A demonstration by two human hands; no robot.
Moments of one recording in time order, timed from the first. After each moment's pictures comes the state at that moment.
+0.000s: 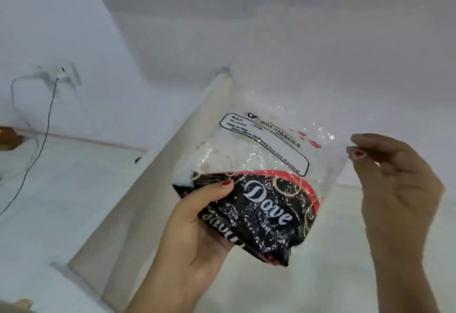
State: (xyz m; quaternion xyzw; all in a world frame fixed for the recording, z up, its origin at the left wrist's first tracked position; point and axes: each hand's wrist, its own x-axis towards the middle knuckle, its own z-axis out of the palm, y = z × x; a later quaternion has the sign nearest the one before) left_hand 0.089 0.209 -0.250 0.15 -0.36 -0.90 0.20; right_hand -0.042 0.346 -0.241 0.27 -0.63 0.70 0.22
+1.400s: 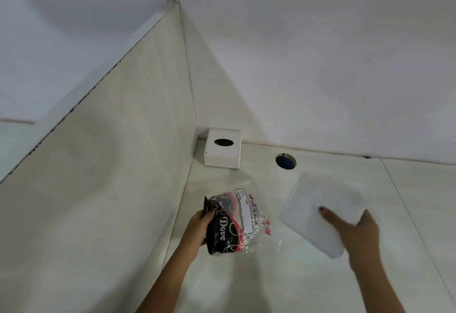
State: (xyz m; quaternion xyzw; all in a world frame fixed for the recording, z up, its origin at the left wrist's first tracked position) left_hand -0.089 0.119 -0.519 0.40 -0.58 -0.71 -0.04; right_hand -0.188 0.372 -0.426 -0.13 -0.79 0.59 -0.06
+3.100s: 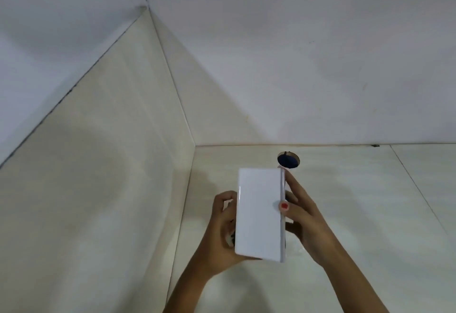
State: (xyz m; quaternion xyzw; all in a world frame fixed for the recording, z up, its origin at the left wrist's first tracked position) left_hand -0.096 0.150 -0.443 0.02 -0.71 -0.70 0.04; right_hand -0.185 0.306 -0.417 0.11 -0.60 0.72 -0.32
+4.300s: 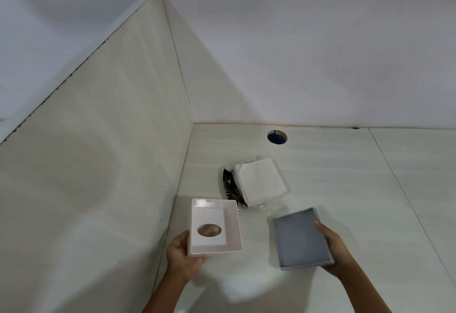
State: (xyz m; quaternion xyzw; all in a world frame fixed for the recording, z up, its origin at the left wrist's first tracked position) left_hand 0.017 0.154 -0.567 0.41 -0.20 -0.89 0.04; right_hand -0.135 0.445 -0.544 -0.18 -0.54 0.72 -0.39
